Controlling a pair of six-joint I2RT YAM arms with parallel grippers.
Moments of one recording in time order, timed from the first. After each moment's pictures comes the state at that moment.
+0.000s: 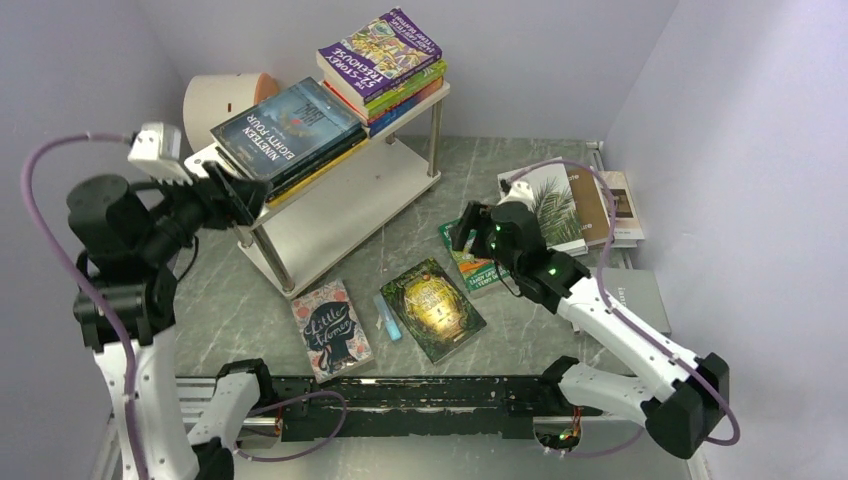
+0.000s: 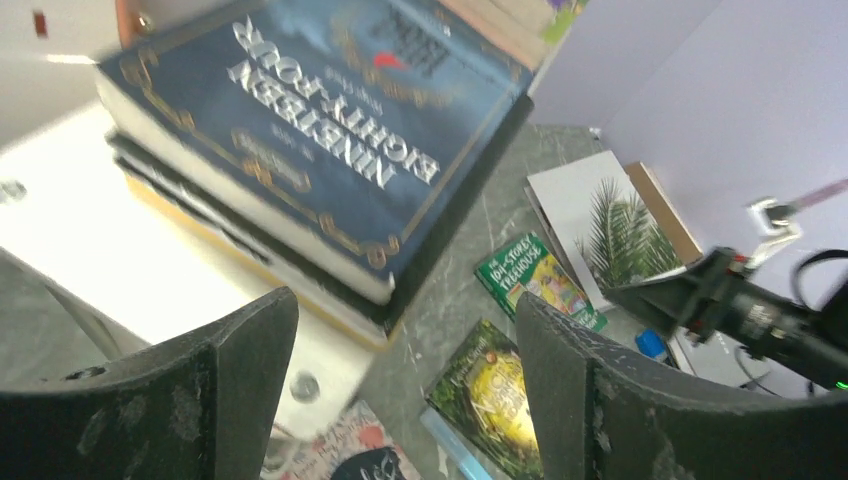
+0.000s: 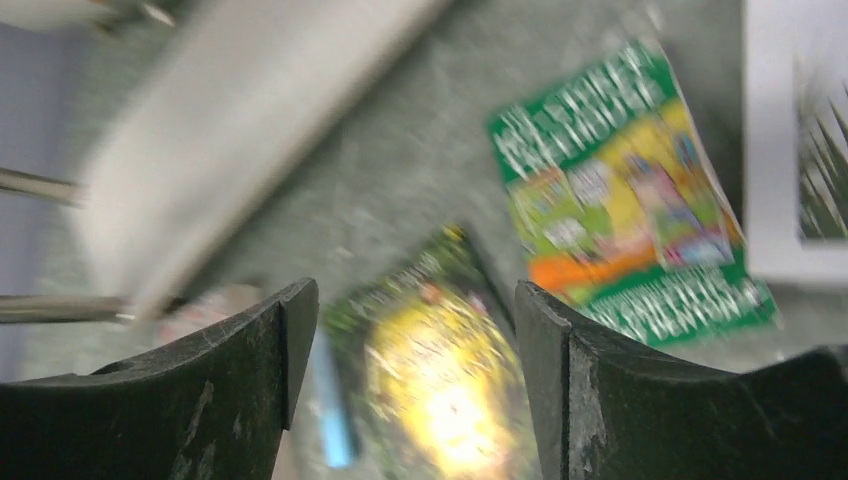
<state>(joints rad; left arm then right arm) 0.16 0.87 1.49 -0.74 0.53 -0.28 0.71 1.04 0.94 -0.30 0.29 0.58</state>
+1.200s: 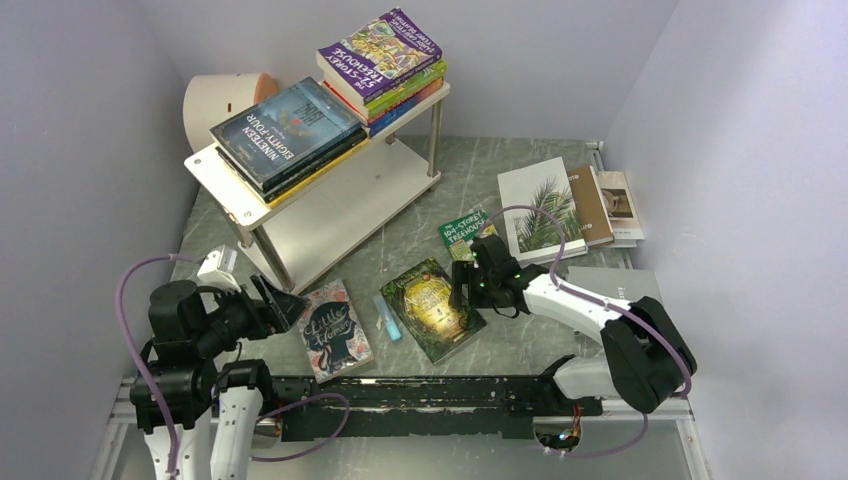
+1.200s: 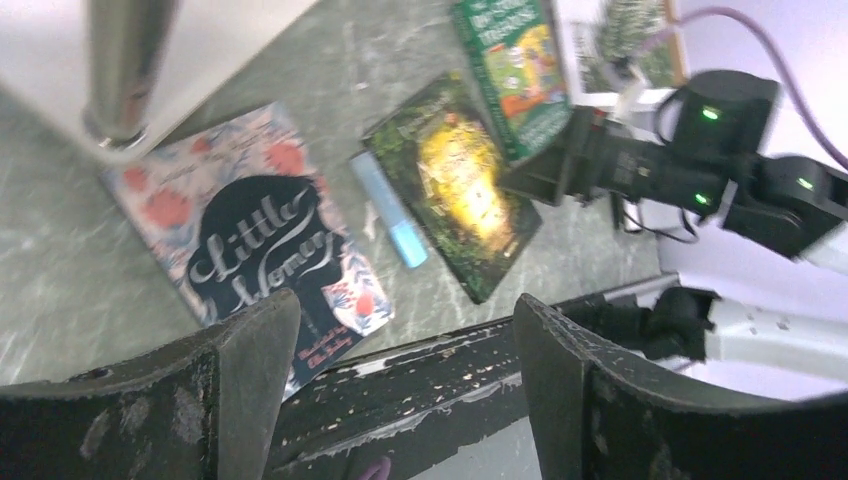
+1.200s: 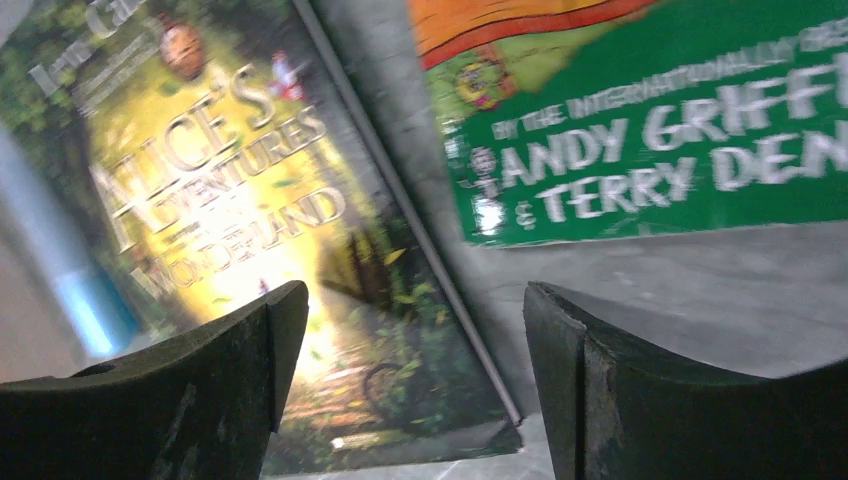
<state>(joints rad) 0.11 0.32 0.86 -1.11 0.53 -0.47 0.61 1.32 0.60 -0.30 0.01 0.53</state>
